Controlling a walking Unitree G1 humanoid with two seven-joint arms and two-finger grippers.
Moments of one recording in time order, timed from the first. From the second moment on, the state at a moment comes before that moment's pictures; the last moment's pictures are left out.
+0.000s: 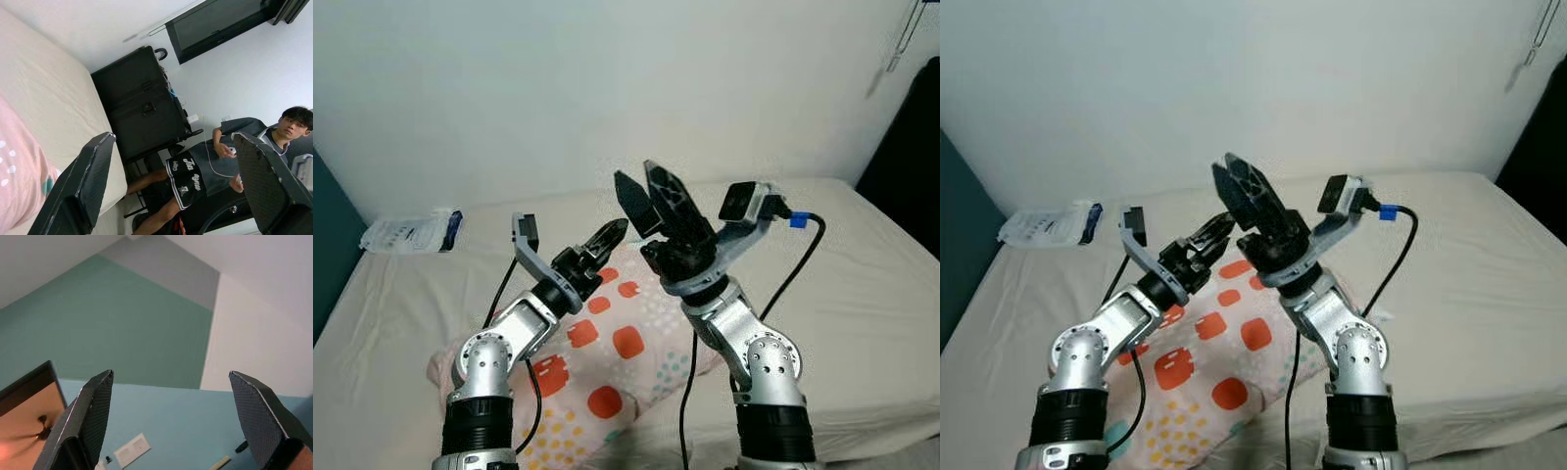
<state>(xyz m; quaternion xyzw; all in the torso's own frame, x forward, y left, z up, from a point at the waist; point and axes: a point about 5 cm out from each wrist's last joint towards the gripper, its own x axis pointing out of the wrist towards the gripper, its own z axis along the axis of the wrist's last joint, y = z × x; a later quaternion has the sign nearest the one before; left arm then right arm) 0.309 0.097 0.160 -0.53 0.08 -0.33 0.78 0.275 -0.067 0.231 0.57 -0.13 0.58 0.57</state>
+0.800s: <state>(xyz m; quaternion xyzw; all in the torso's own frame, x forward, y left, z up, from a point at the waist) 0.313 0.100 0.162 -0.52 0.07 -0.31 0.79 0.267 -0.063 0.241 0.55 -0.14 0.60 0.56</state>
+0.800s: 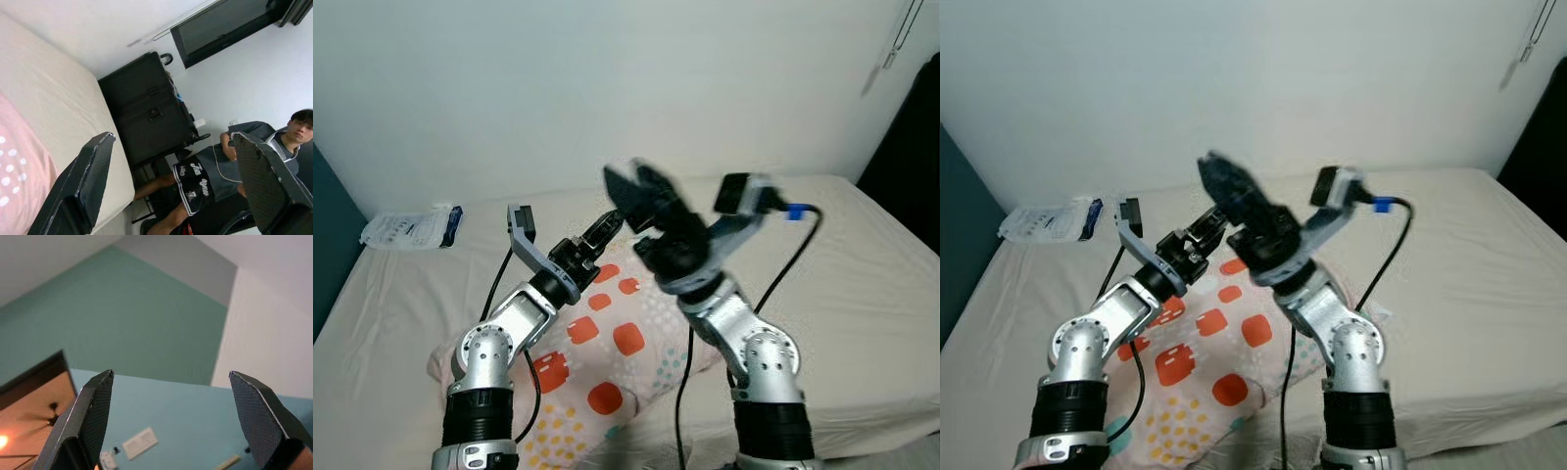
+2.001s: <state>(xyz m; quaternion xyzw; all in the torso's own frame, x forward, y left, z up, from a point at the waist) 0.315 0.101 0.159 -0.53 0.07 -0.30 0.79 0.276 -0.062 0.230 0.55 -0.12 0.57 0.59</state>
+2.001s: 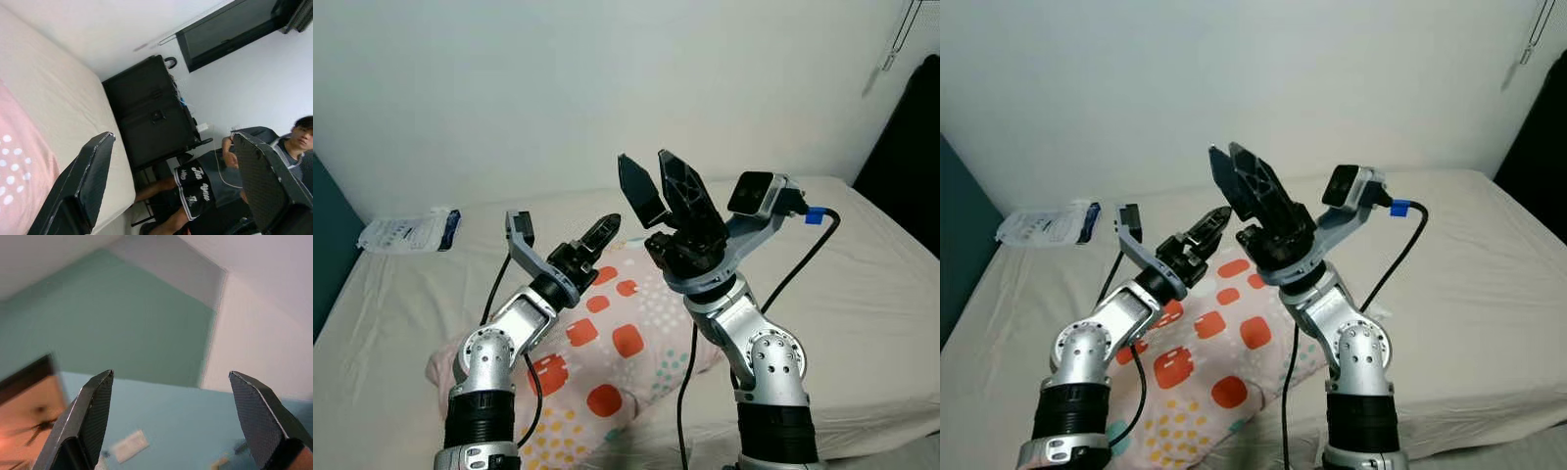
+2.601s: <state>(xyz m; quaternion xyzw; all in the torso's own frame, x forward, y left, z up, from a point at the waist) 0.315 0.104 0.156 -0.53 0.07 -0.30 0.79 0.280 -0.064 0.226 0.55 -0.12 0.56 0.61</state>
